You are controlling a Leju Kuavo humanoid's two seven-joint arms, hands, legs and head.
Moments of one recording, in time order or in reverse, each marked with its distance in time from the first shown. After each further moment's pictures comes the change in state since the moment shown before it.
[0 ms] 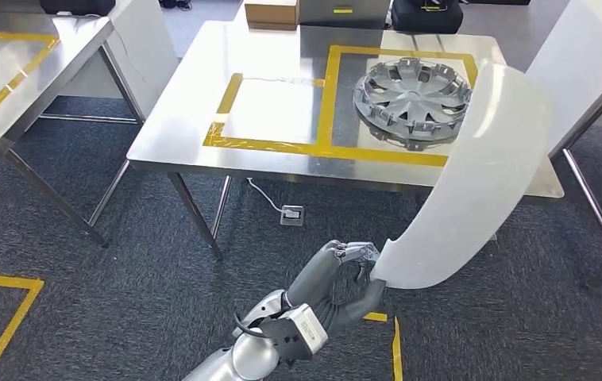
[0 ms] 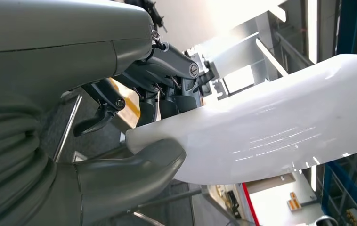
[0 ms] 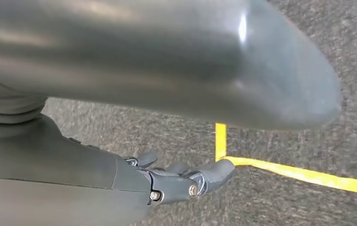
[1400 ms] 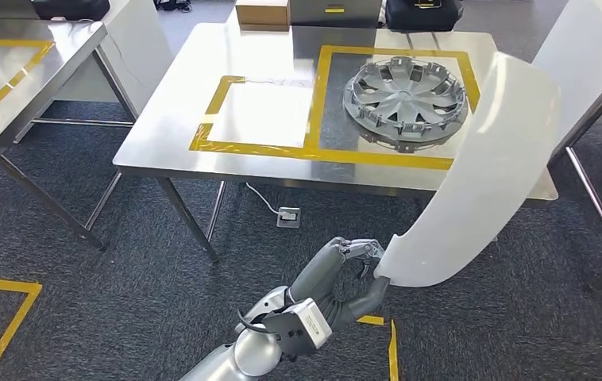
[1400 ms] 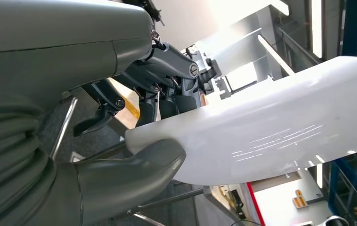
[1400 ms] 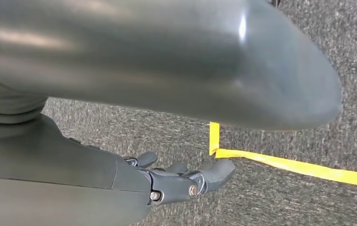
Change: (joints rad) left arm -0.012 -0.010 0.000 -0.004 0.006 -0.003 0.012; right arm -0.002 -0.006 0.000 0.000 0.010 0.006 0.006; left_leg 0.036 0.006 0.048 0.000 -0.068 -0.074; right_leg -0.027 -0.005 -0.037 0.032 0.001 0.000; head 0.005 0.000
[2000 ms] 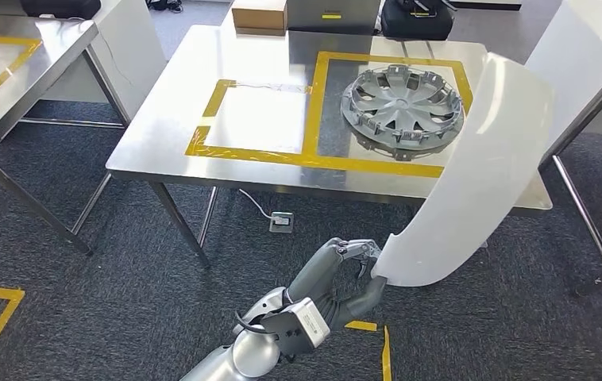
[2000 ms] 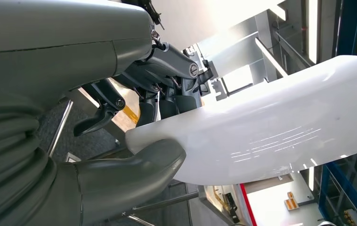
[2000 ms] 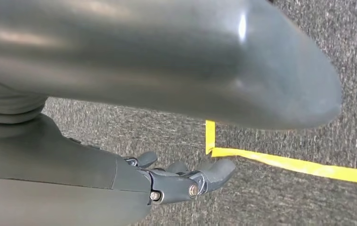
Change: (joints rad) left arm 0.003 0.001 0.001 0.006 0.003 0.000 0.006; right arm -0.001 0.001 -0.001 0.000 -0.010 0.003 0.005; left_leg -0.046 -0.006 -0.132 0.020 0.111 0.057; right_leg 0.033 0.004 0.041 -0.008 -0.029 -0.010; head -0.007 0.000
